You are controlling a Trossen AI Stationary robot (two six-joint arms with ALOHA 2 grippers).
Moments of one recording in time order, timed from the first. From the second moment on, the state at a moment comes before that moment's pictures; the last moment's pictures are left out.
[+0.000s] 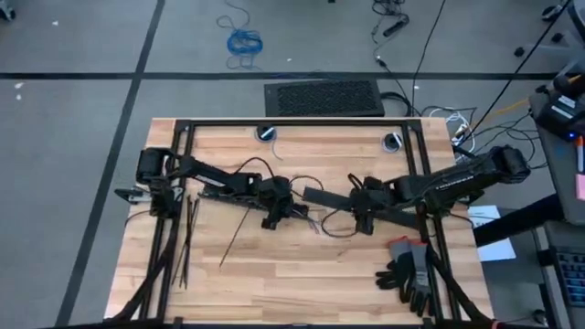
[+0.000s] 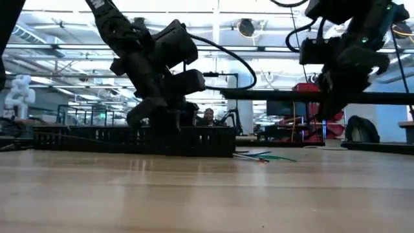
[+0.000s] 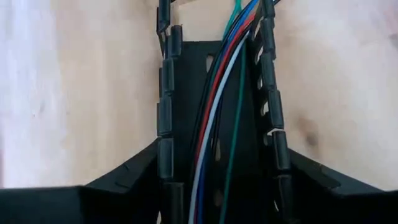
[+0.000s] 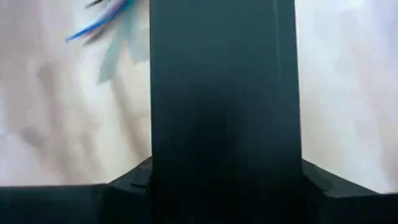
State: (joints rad) left arm 0.11 1.87 0.89 -0.03 0.15 0.36; right arm 0.17 1.24 0.69 -0.59 0.09 0.51
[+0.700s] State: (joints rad) left arm 0.21 1.87 0.89 0.02 0.27 0.42; right arm 0.21 1.50 0.71 -0.55 0.17 0.52
